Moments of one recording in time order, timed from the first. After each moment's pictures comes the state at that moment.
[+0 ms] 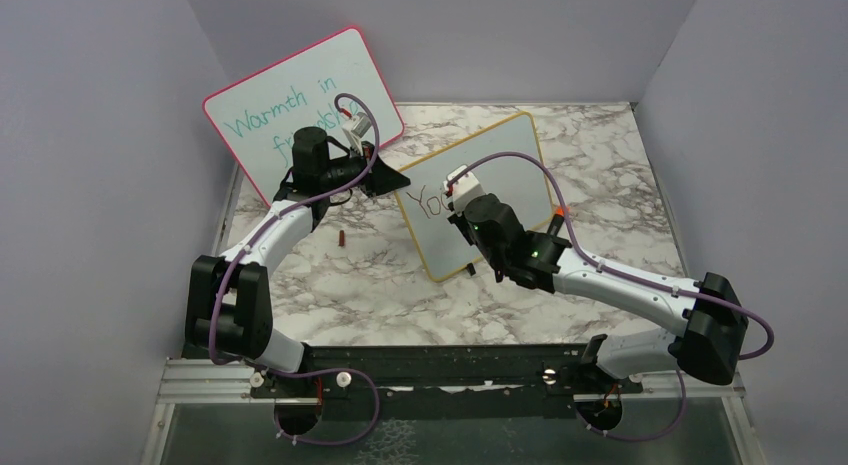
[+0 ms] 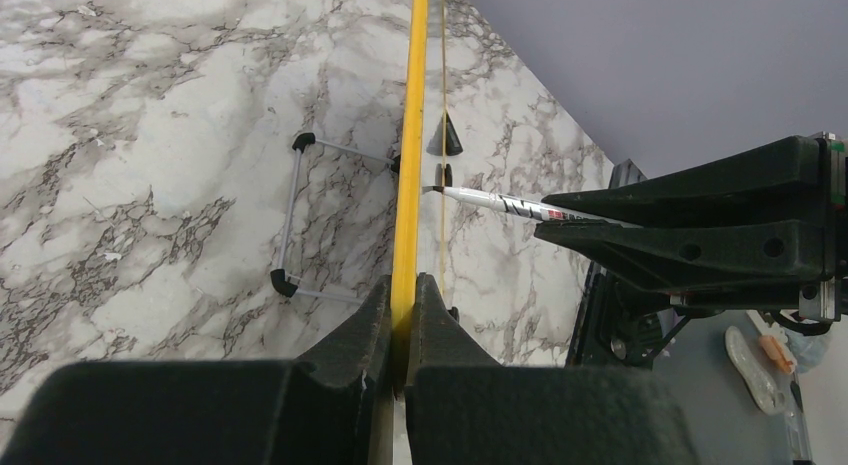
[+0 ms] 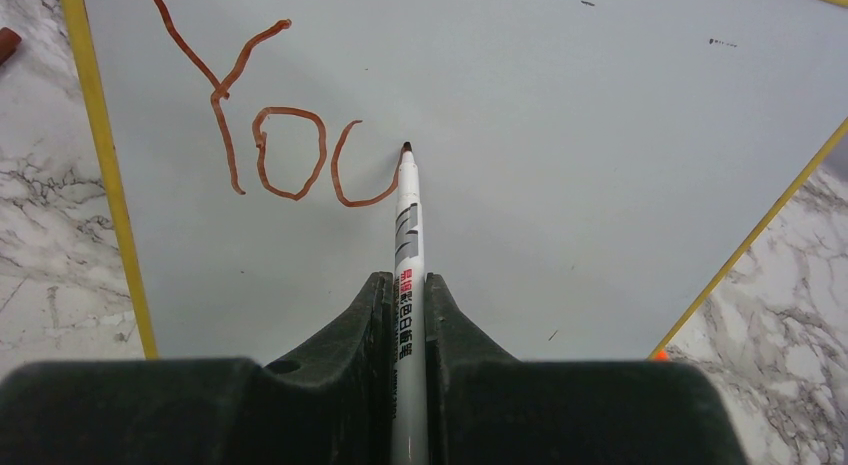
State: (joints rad) left arm -0.20 1.48 0.98 0.24 0.96 -0.38; right arm 0.97 1.31 0.96 -0.09 0.58 -0.12
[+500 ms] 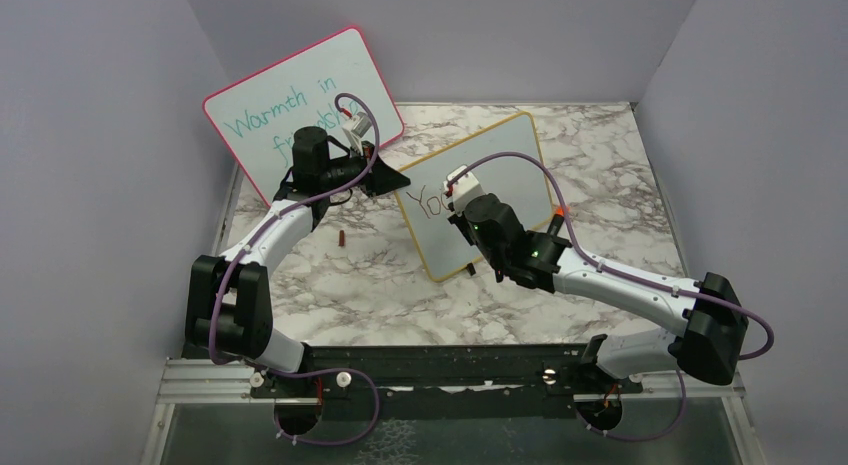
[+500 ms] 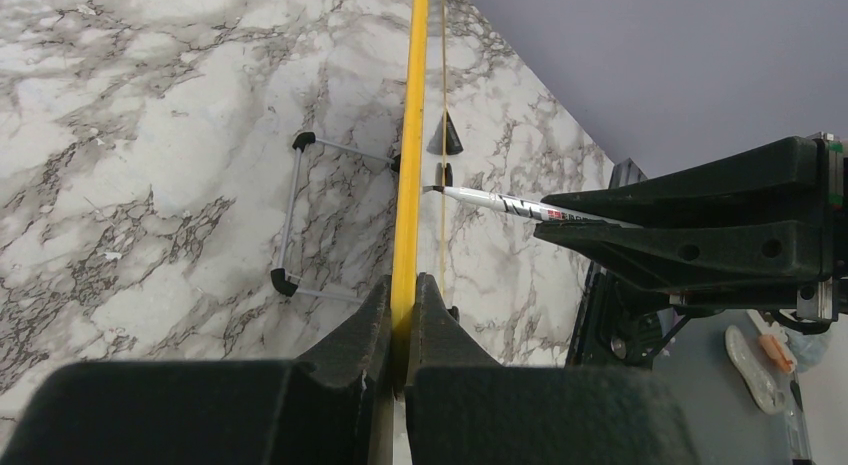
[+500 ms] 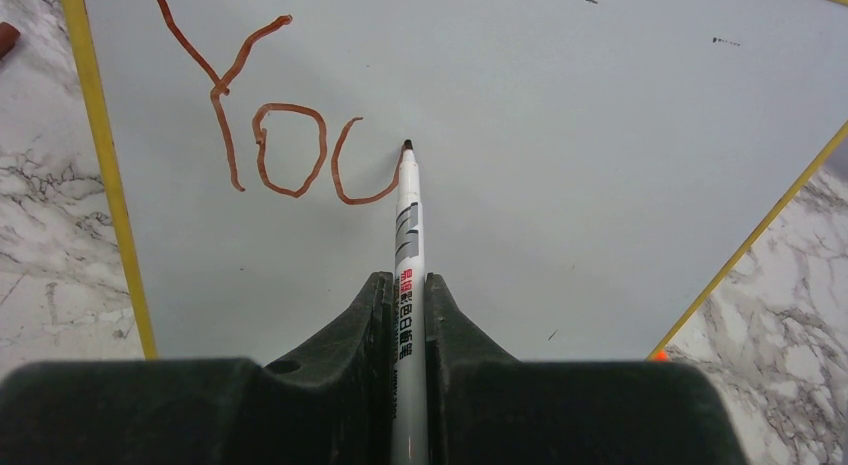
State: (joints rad) left arm -0.20 1.48 0.99 0.23 0.96 -0.37; right arm 0.97 1.31 0.96 -0.10 0.57 -0.12
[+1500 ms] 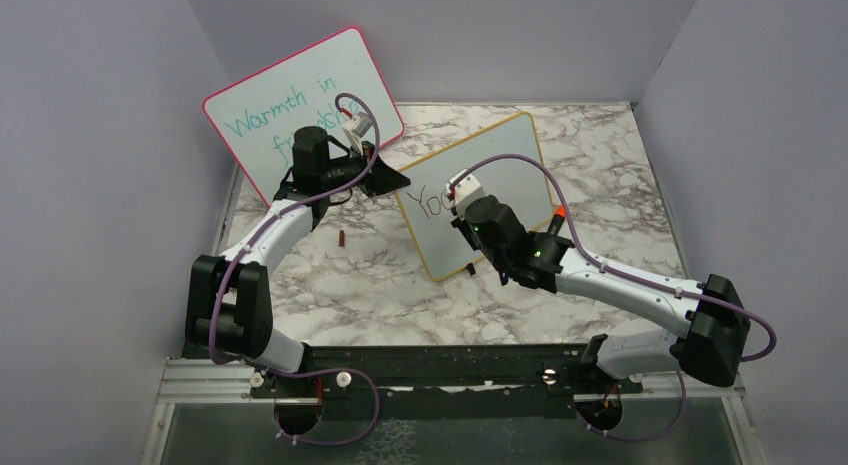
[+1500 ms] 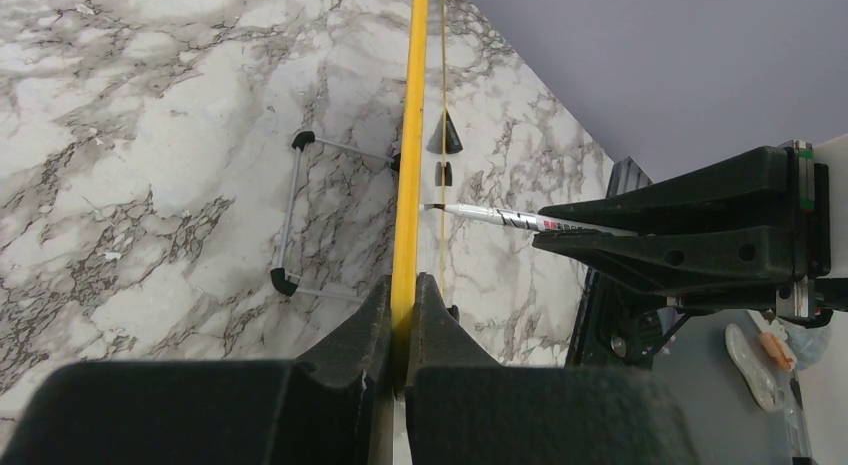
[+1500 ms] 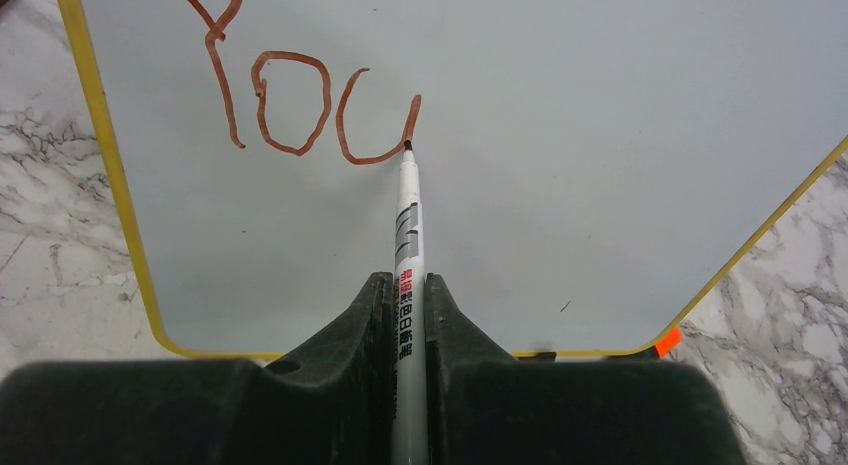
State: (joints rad) left arm -0.20 1.49 0.99 0.23 0.96 -0.37; right arm 0.97 1.30 0.96 -0.18 0.55 -0.07
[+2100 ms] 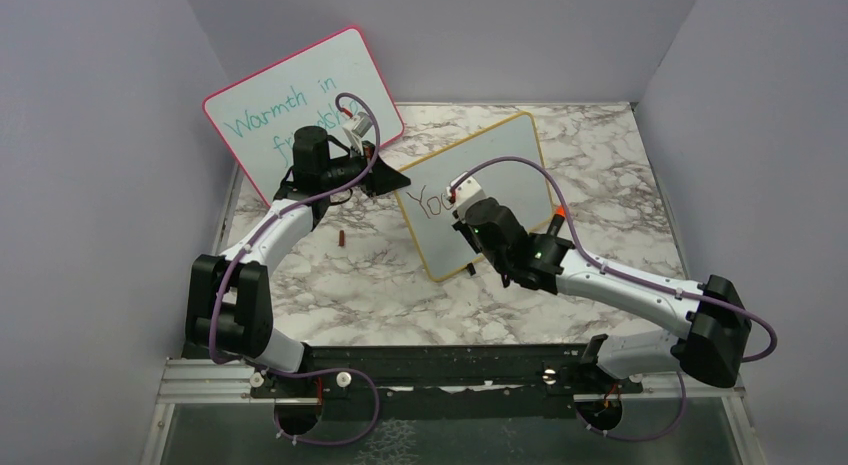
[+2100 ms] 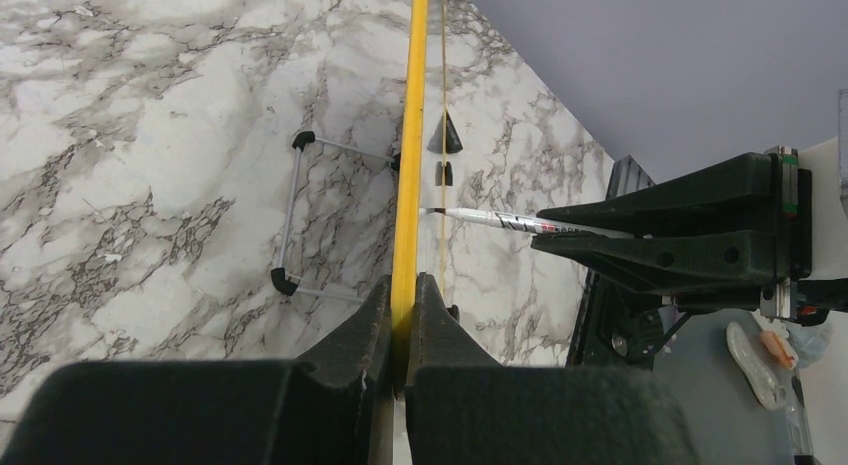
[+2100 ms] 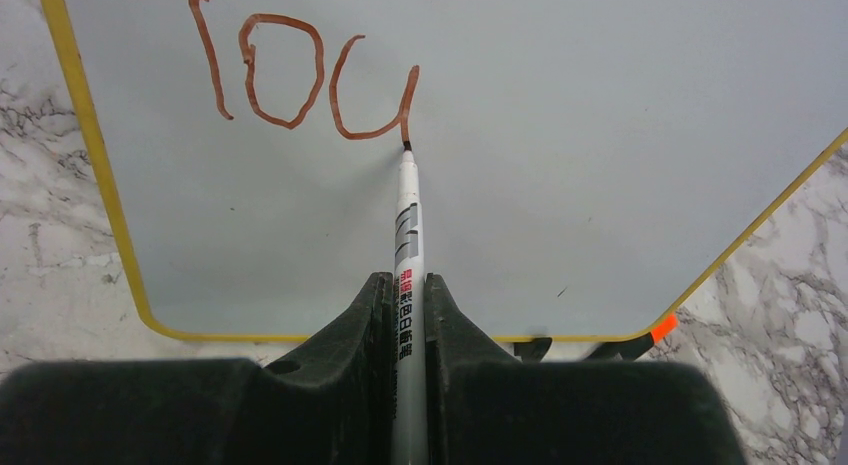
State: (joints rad) left arm -0.20 1.49 0.99 0.22 0.97 -0.36; right arm 0.97 1.30 0.95 -0.21 0.55 -0.07
